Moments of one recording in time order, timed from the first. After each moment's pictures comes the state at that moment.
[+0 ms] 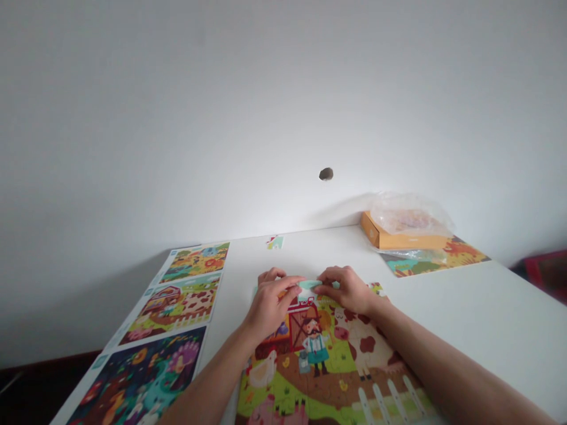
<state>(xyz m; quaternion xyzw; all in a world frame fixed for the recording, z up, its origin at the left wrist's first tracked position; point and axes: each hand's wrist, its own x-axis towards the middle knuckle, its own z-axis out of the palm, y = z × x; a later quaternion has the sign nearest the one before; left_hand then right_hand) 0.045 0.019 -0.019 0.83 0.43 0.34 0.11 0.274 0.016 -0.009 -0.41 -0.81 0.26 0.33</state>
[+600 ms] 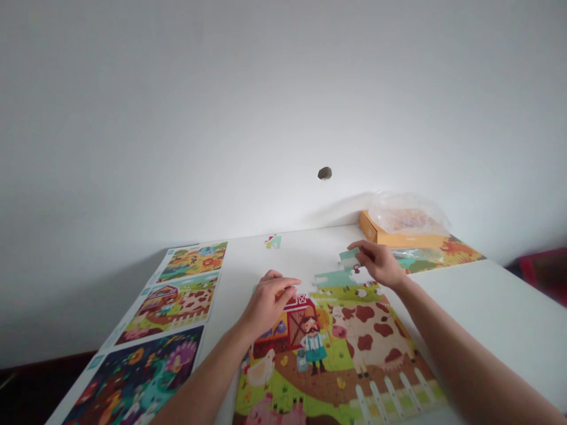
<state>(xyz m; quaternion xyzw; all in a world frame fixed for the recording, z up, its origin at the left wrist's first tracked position) 0.038 0.025 -0.028 0.82 0.41 0.34 0.20 0.354 0.037 -0.008 -0.53 -0.74 0.19 0.38</state>
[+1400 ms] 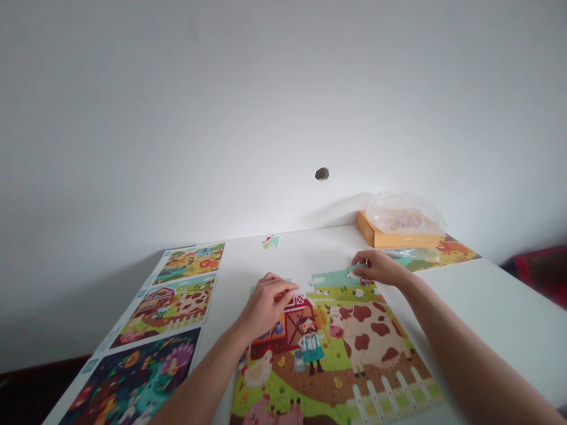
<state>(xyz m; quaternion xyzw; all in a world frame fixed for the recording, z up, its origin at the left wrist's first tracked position) 0.040 0.023 -0.025 0.84 0.41 0.31 0.19 0.380 0.048 -0.017 -0.58 -0.75 0.24 0.20</state>
